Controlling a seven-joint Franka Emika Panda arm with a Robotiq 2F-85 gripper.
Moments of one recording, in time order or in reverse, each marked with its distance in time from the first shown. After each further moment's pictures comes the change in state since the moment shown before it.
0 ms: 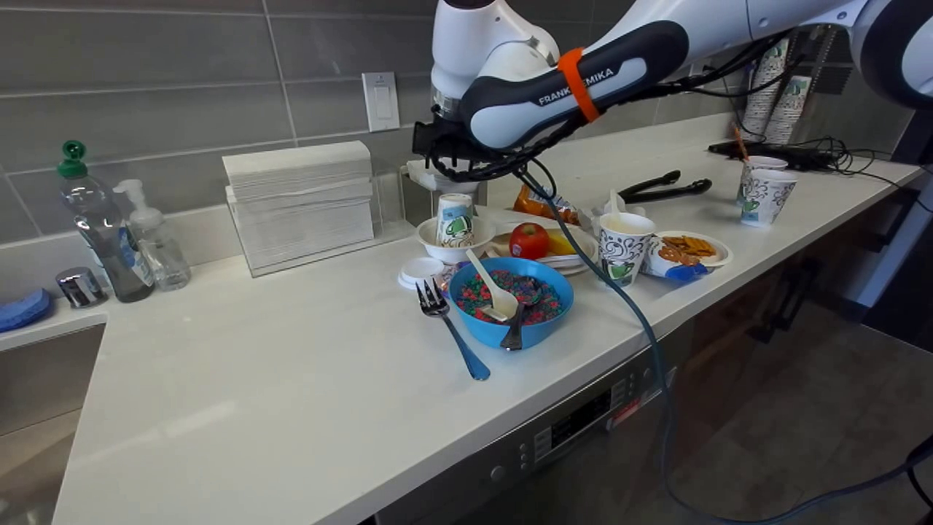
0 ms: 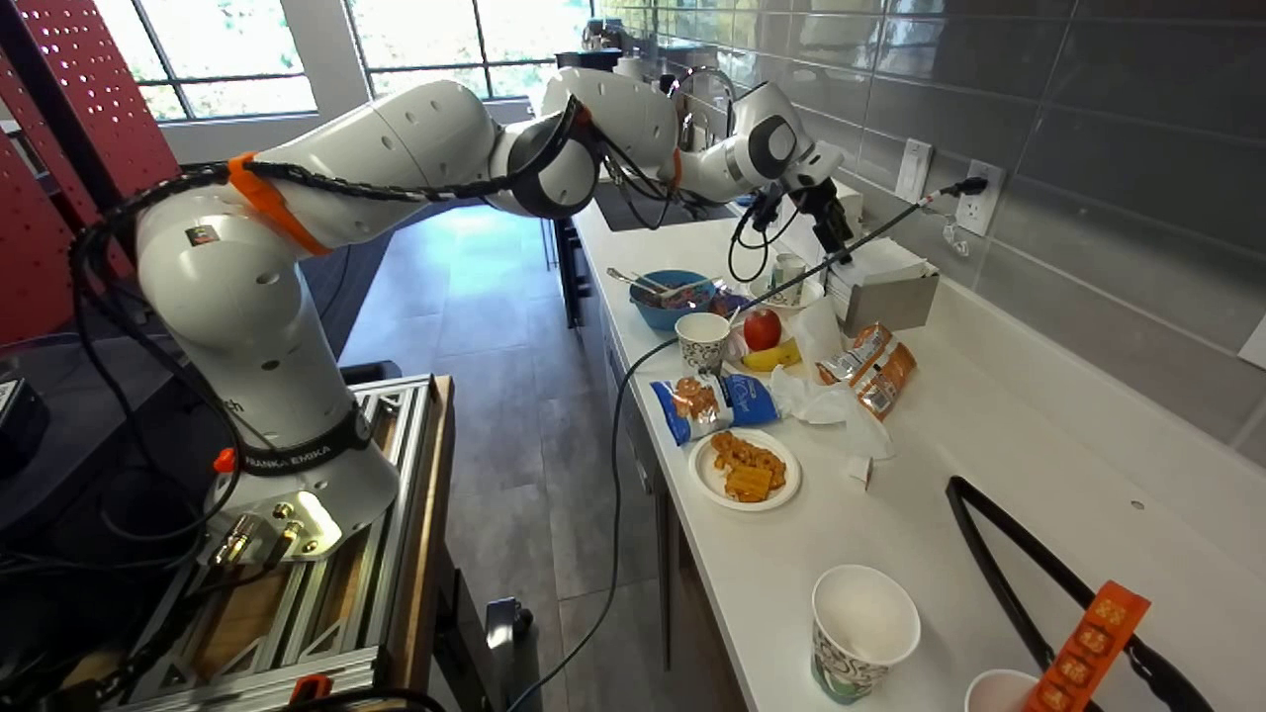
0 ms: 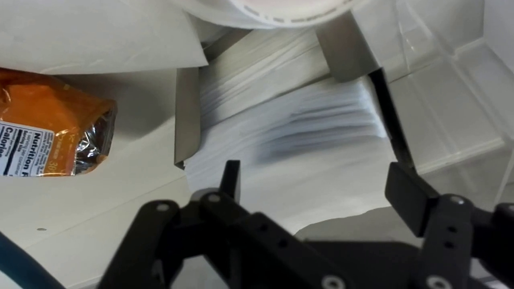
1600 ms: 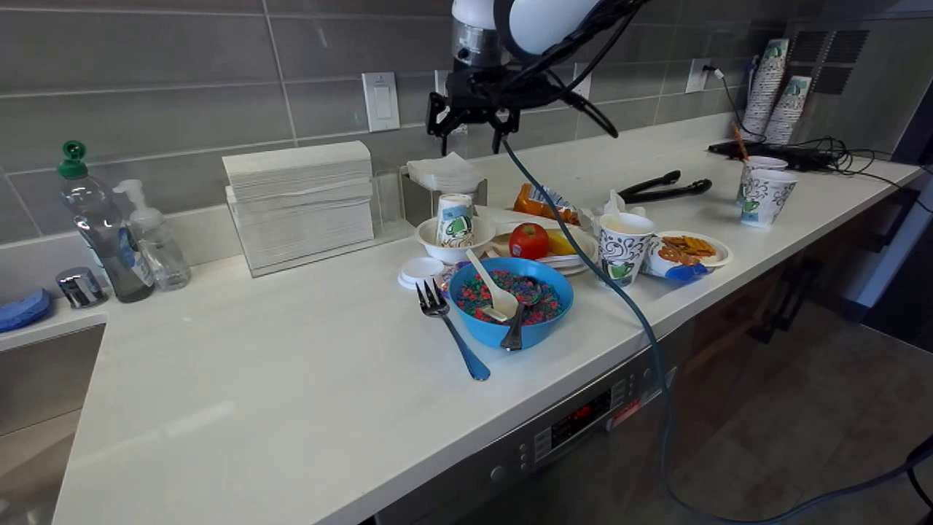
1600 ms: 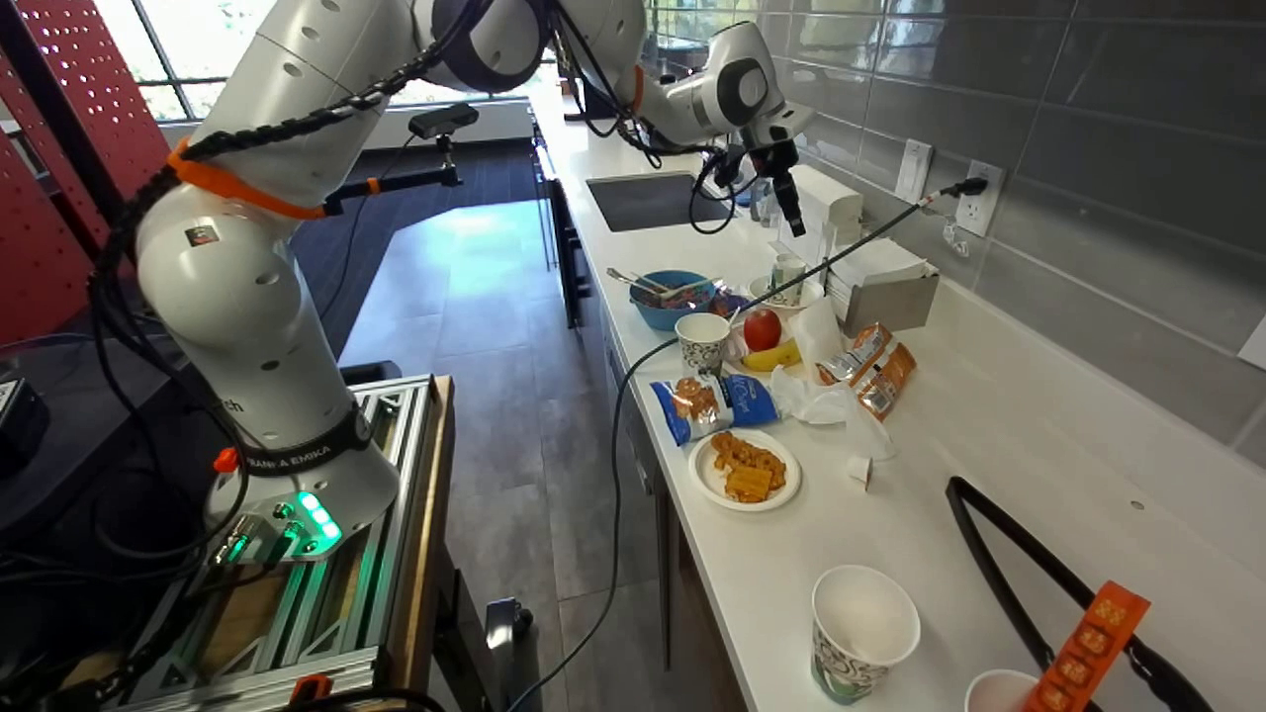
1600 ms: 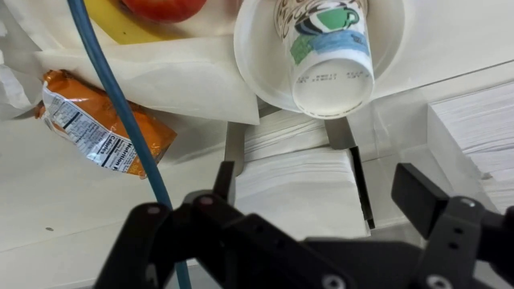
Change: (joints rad) arm -0.002 -0.485 0.156 -0.628 -0.002 0.002 -0.216
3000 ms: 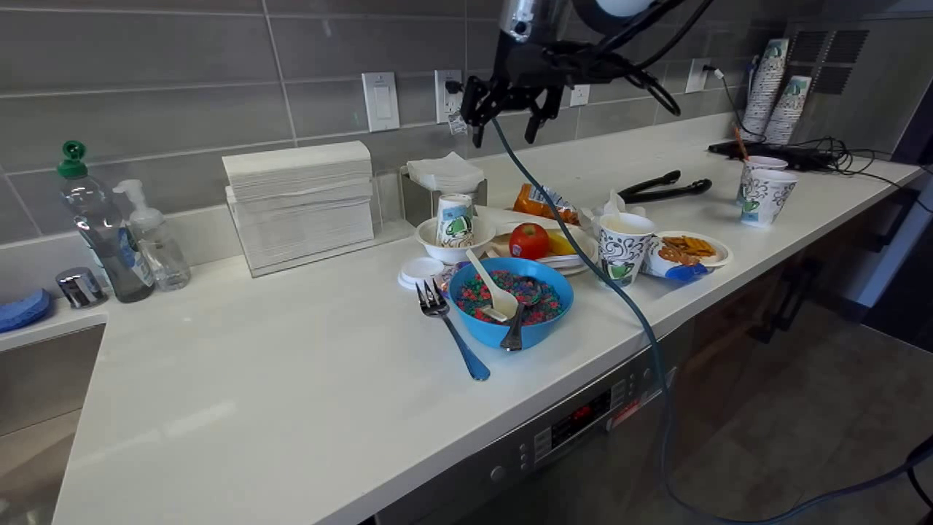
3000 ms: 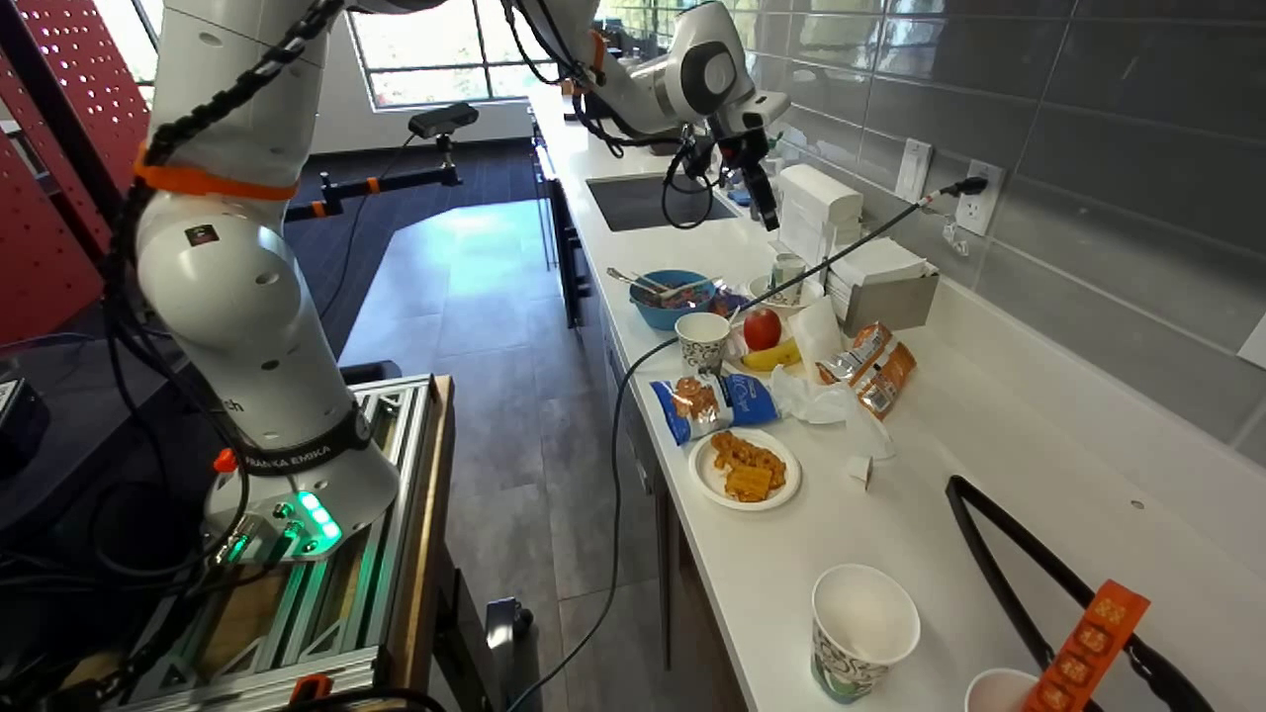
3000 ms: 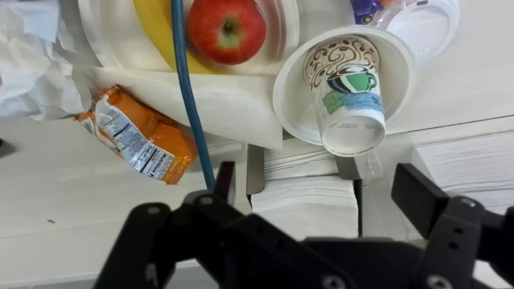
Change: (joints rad) arm 0.006 -0.284 -0.001 -0.405 0.006 0.127 -0.112
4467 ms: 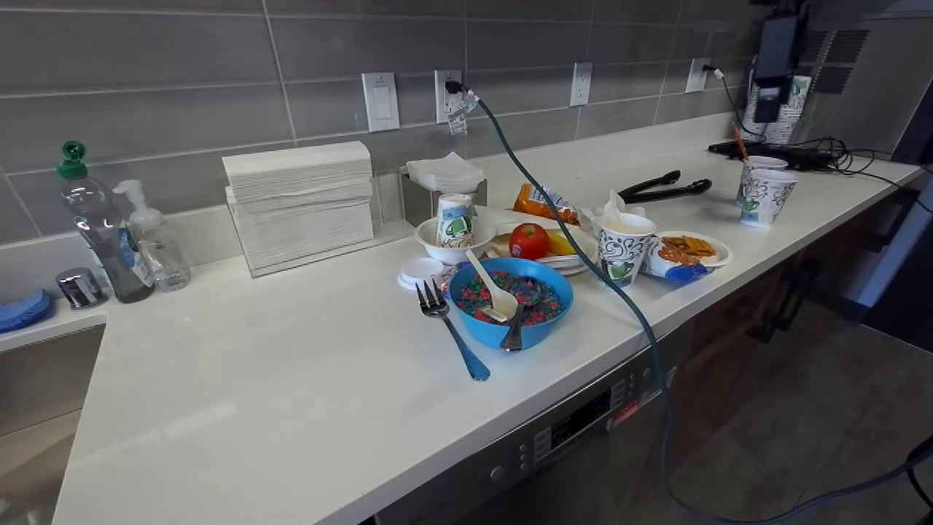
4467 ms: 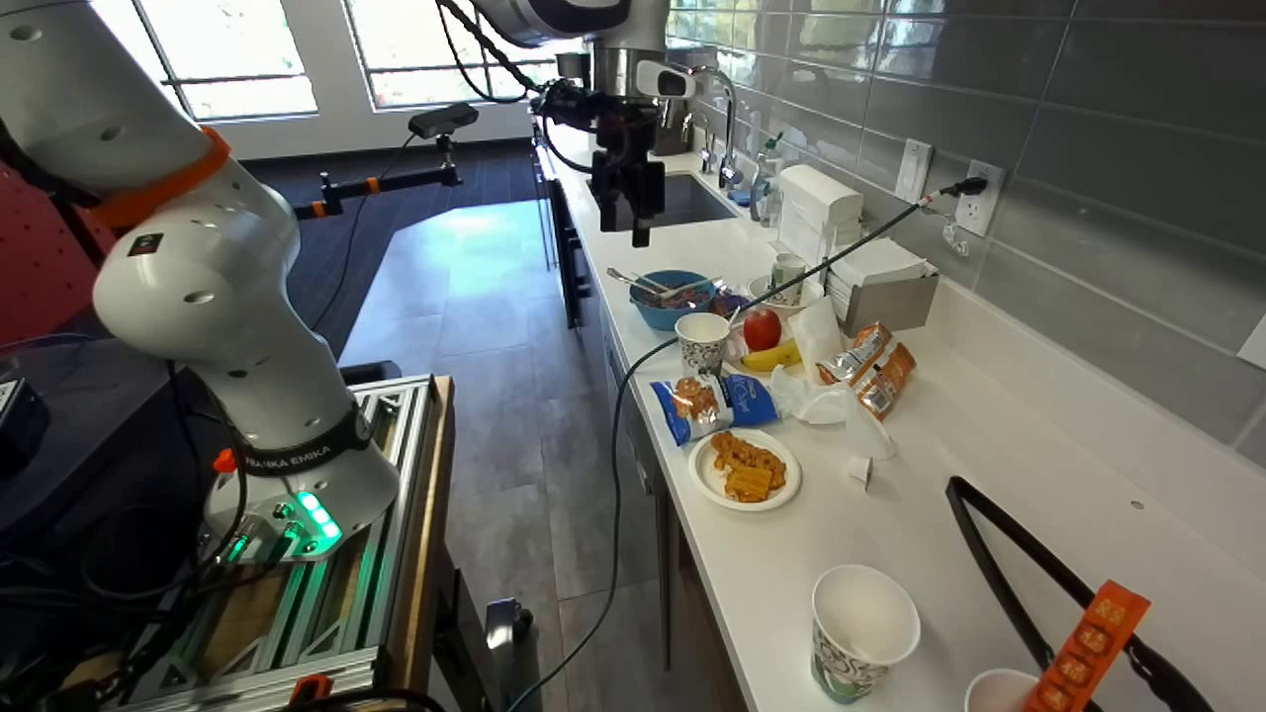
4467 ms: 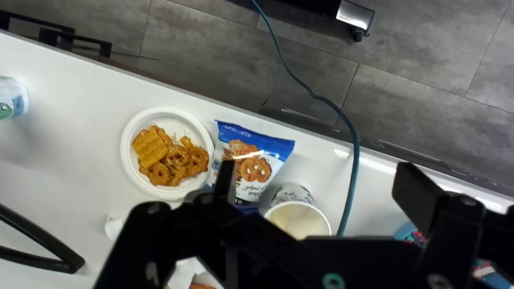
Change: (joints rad) arm -0.367 -0.751 0.245 -0.666 0.311 -0.517 -0.907
